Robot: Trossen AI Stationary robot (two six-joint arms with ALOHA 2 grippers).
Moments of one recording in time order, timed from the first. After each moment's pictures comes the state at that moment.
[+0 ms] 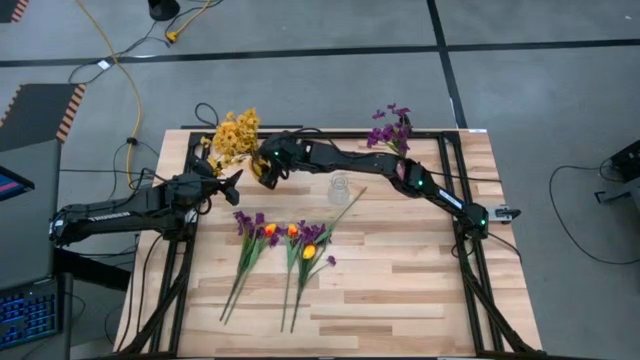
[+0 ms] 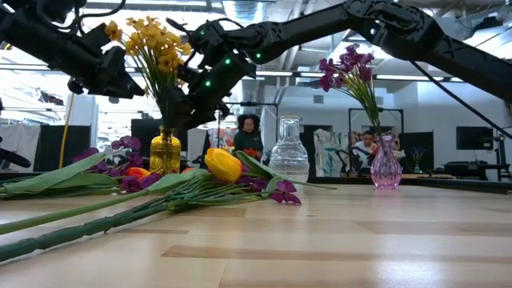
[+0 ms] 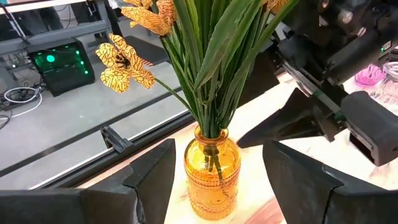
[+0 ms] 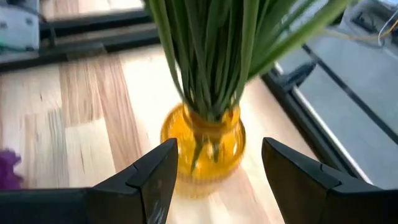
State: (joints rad) left arm 0.24 0.41 0.31 -0.26 -0.63 -0.19; right arm -0.24 2.51 2.34 -0.42 0.18 0.00
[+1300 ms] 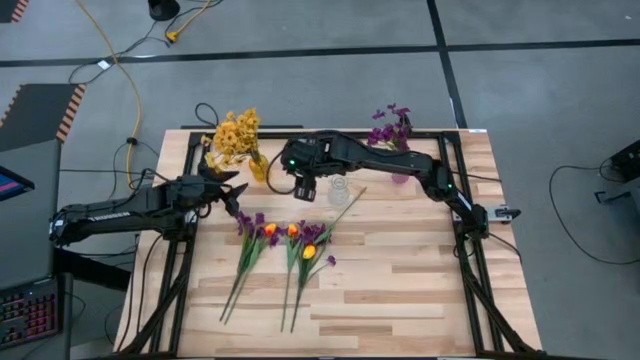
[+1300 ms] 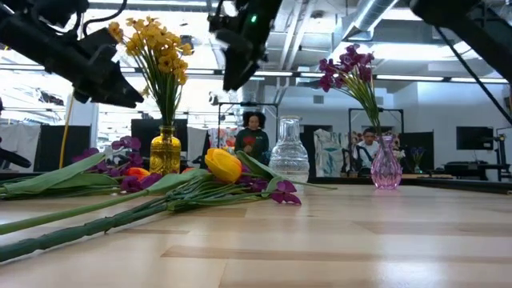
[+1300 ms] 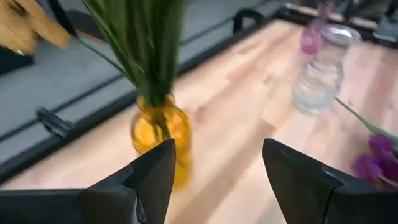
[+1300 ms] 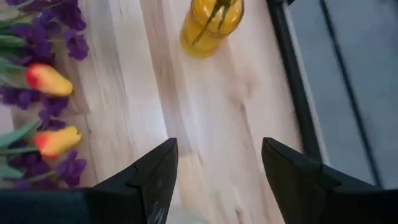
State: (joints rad) left arm 0.24 0.41 0.31 -0.34 -0.42 -0.22; right arm -0.14 2.24 2.36 -1.14 0.31 -0.08
